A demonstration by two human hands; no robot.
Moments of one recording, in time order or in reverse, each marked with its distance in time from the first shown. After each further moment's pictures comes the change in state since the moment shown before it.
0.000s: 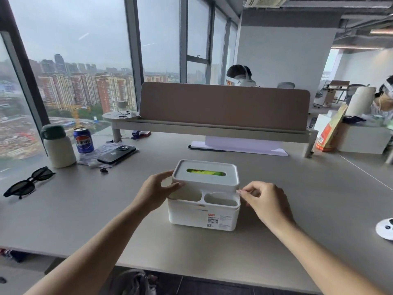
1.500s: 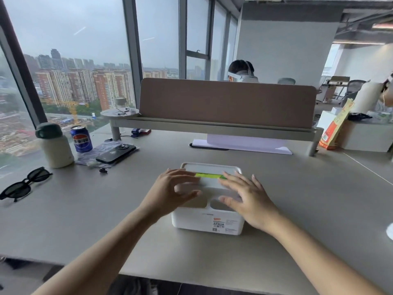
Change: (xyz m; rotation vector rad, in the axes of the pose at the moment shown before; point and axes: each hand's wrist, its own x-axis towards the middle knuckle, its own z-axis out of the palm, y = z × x) left_hand 0.007 0.004 0.012 0.186 0.041 0.509; right_hand 0.018 -0.016 0.032 -0.160 -0.370 -0.377
